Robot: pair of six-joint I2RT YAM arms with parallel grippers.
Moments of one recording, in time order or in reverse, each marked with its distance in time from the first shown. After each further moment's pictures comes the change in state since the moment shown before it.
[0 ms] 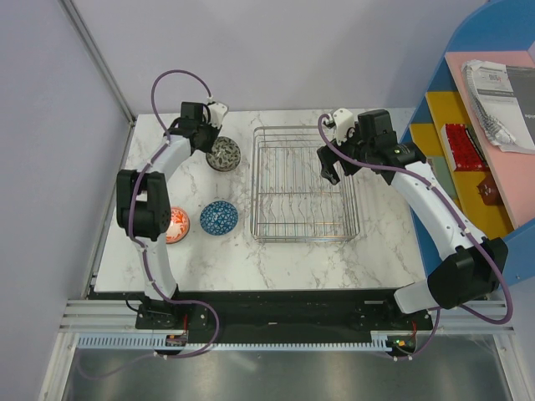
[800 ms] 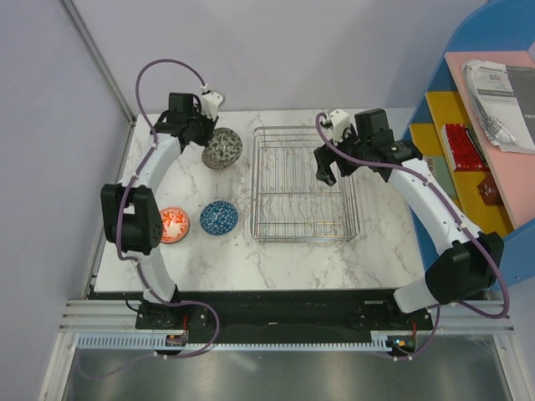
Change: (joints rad) left arm 0.003 -0.147 0.000 -0.086 0.116 0.011; right arm 0.005 0.027 0.011 -0.012 -0.061 0.015
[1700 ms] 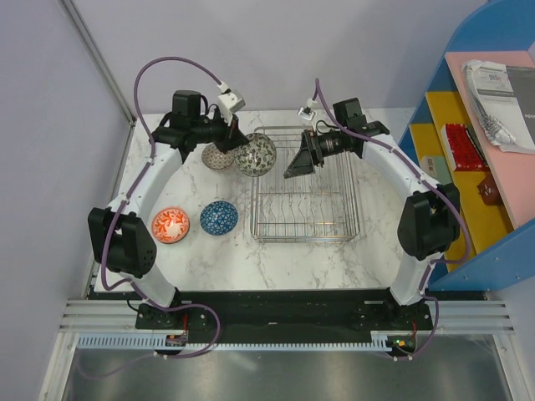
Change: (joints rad) left arm -0.108 -0.219 -0.064 -0.029 0.510 -0.044; right arm -0.010 0.364 0.214 0.059 -0.884 0.229
